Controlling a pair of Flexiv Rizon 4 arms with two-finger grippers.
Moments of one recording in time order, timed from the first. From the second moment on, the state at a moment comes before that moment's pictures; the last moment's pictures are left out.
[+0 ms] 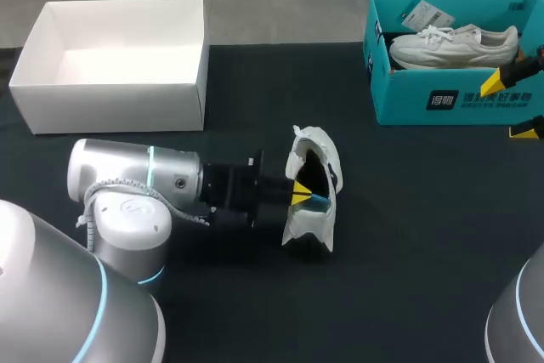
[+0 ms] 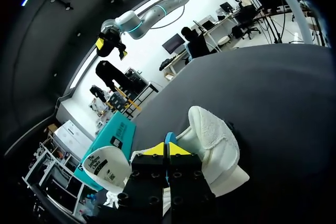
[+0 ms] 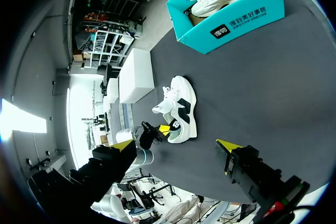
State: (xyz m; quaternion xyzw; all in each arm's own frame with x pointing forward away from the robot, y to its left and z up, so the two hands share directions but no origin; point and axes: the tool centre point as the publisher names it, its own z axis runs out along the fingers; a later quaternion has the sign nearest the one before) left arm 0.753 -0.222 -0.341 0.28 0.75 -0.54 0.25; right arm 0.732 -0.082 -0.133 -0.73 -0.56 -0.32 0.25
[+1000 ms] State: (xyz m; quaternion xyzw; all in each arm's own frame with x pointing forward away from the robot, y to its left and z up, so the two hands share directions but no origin) left arm 0.741 -0.212 -0.309 0.35 0.74 -0.53 0.25; right arm 0.732 -0.082 -0.133 -0.73 -0.56 -0.32 0.25
